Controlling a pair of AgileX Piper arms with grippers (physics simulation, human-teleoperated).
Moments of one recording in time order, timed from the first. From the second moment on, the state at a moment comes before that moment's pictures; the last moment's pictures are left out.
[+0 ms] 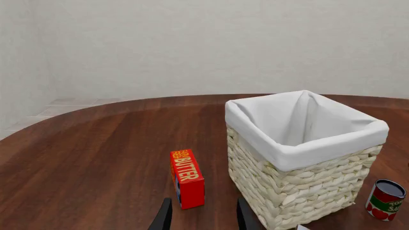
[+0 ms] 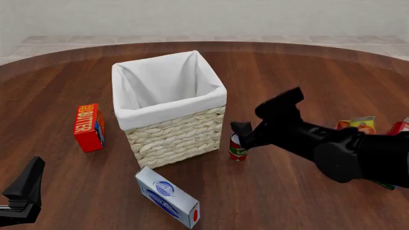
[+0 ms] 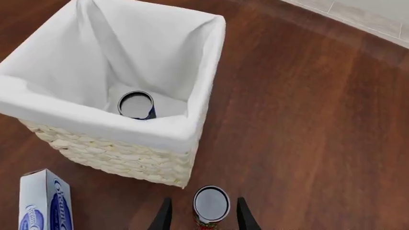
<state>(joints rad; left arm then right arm) 0.00 0.01 0.00 0.00 0.00 0.53 1.42 -0.63 -0.25 -0.07</state>
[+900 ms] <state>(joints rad) 0.00 0.01 0.00 0.00 0.00 0.50 1.54 -0.61 -0.35 -0.05</state>
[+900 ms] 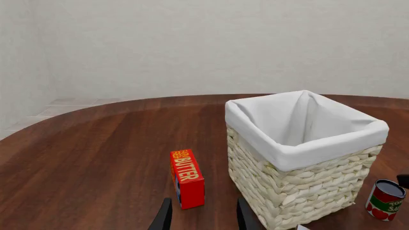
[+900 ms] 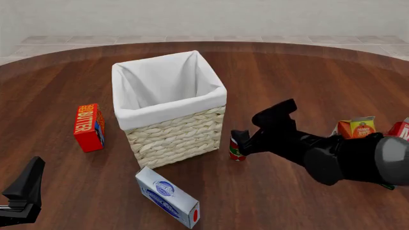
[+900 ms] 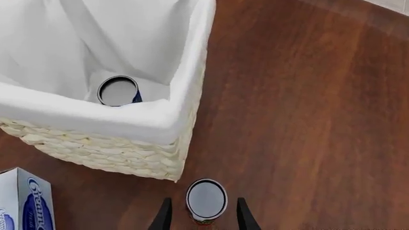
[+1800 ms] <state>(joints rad) 0.00 0.01 0.00 0.00 0.00 0.49 1.64 -0.61 -0.40 -0.05</state>
